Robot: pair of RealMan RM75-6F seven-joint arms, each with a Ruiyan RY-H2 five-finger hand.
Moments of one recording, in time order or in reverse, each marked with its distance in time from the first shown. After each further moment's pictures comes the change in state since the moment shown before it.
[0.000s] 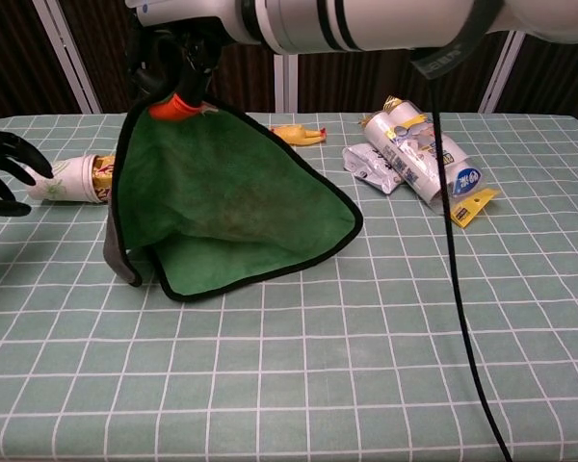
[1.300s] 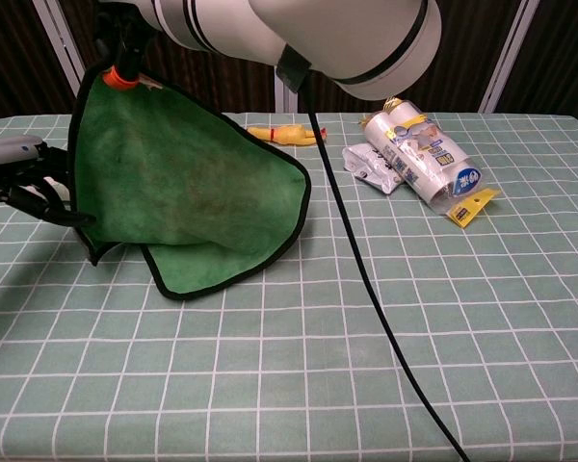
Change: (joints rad) left arm -0.080 -0.096 -0.024 -0.039 -0.166 -0.052 0.375; right arm 0.218 -0.245 0.056 0.254 0.567 0.183 -0.337
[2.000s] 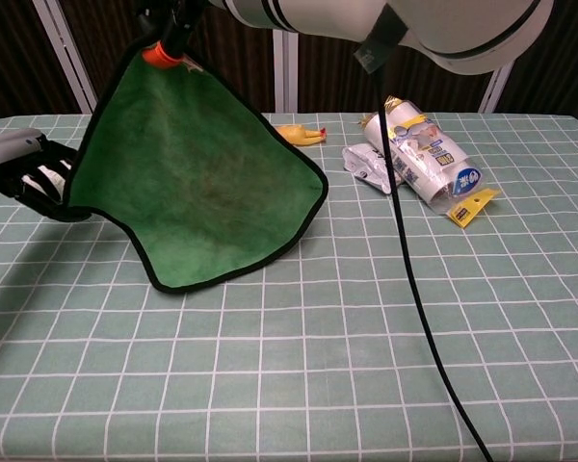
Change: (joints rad) left arm 0.009 -0.127 -0.067 0.078 -0.163 0.097 0.190; right arm -0.125 0.131 -0.015 -0.154 -0.107 0.009 0.089
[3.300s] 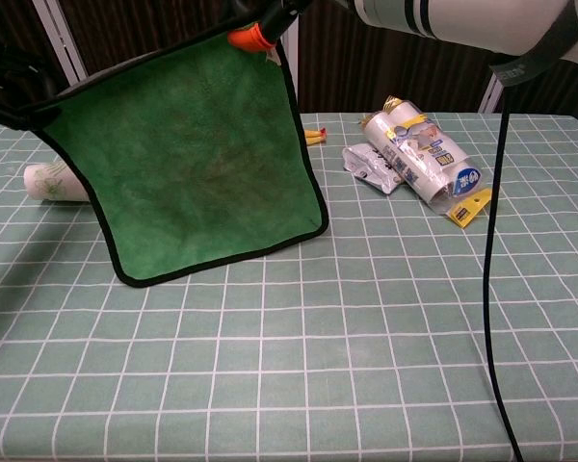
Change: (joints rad) left arm 0.017 0.092 -0.068 -0.028 0.209 0.154 -0.142; right arm -0.261 0.159 -0.025 -0.183 -0.263 0.082 0.263
